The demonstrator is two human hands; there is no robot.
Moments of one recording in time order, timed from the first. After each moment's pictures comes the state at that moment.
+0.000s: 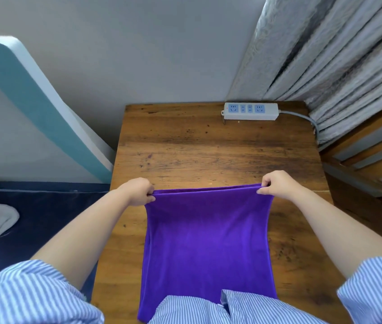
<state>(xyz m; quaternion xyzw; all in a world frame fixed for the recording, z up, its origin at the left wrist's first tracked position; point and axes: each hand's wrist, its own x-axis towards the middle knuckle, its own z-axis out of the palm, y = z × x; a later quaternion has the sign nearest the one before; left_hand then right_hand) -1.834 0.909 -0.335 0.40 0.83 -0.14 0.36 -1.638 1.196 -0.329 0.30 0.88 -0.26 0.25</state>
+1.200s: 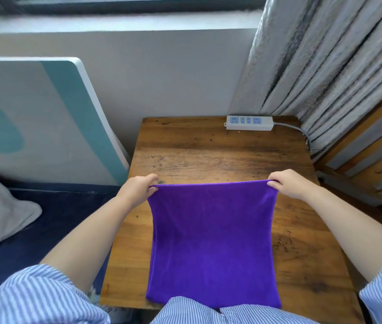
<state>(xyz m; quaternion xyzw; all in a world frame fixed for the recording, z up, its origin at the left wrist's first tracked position) -1.772 0.859 -0.284 0.32 0.93 0.03 0.18 -1.587 1.184 -0.288 0.19 0.95 -0.19 0.18</state>
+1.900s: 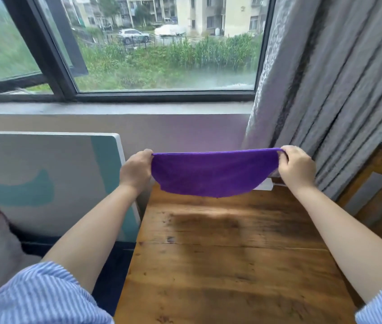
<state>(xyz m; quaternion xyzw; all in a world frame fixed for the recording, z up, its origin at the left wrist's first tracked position) -1.830 0.889 -0.144 0.27 0.91 0.24 -0.20 -1.651 1.167 -0.143 0.25 0.86 -0.15 -0.41</state>
